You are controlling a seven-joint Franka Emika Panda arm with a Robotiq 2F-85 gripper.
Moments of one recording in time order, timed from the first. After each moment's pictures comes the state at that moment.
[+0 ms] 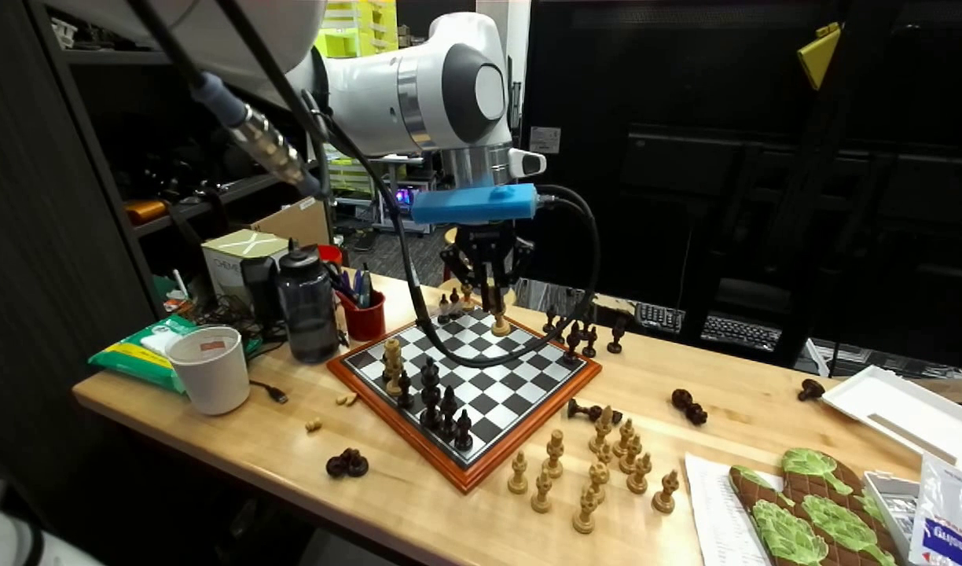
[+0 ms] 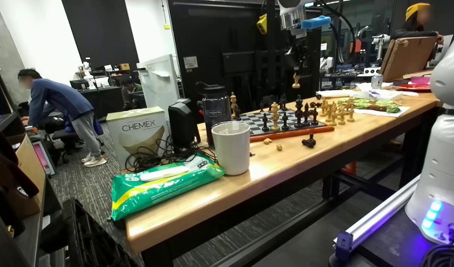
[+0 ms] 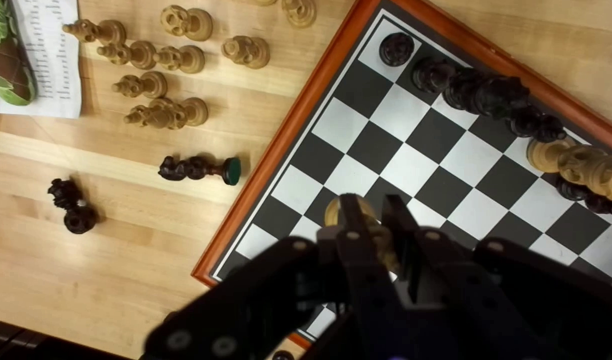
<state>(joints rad) -0.03 -0.21 -0.03 -2.11 -0.20 1.89 -0.16</state>
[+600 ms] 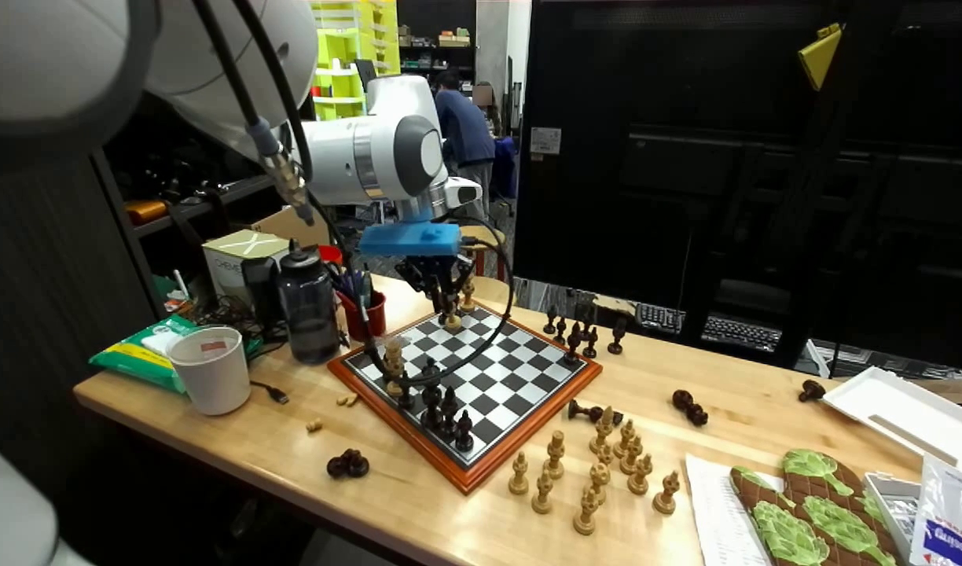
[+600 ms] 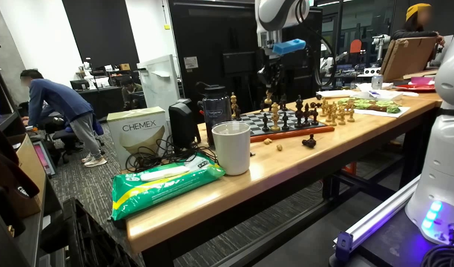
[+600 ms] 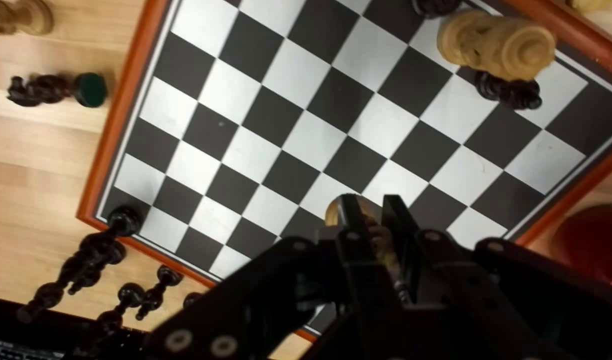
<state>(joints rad) 0.05 -0.11 0.07 -2.18 -0.17 2.18 0.08</state>
